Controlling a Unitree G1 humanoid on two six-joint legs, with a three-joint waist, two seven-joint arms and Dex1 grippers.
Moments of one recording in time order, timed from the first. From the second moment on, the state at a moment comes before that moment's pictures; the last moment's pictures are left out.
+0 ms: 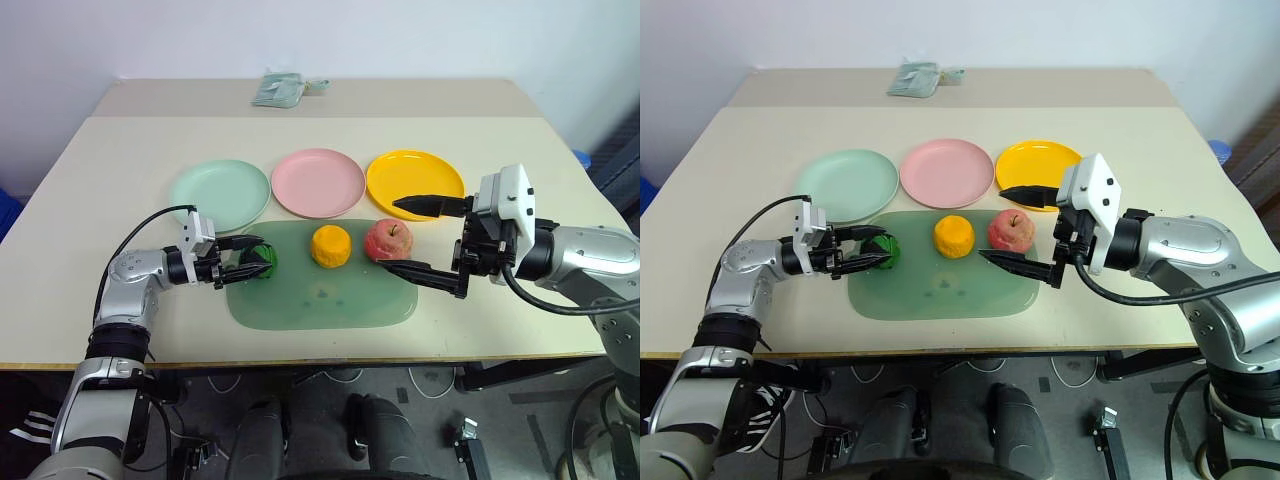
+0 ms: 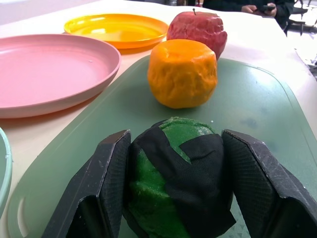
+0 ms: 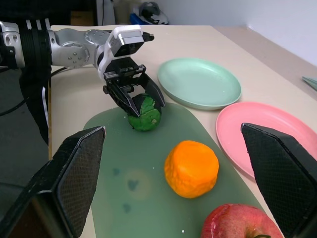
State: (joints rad) left arm -0.53 0.53 0.06 0.57 -0.34 -0.10 -1.39; right arm -0.38 -0.85 -0.14 -0.56 0.75 0.68 0.86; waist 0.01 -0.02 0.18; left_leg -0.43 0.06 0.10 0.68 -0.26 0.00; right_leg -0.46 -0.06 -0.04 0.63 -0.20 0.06
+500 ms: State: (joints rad) left arm -0.67 0.50 0.17 0.59 -0.42 0.00 -1.18; right arm -0.45 -0.78 -0.13 -0.51 0.70 0.63 0.79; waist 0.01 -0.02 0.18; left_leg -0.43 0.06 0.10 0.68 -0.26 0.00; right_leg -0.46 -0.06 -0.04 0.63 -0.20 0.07
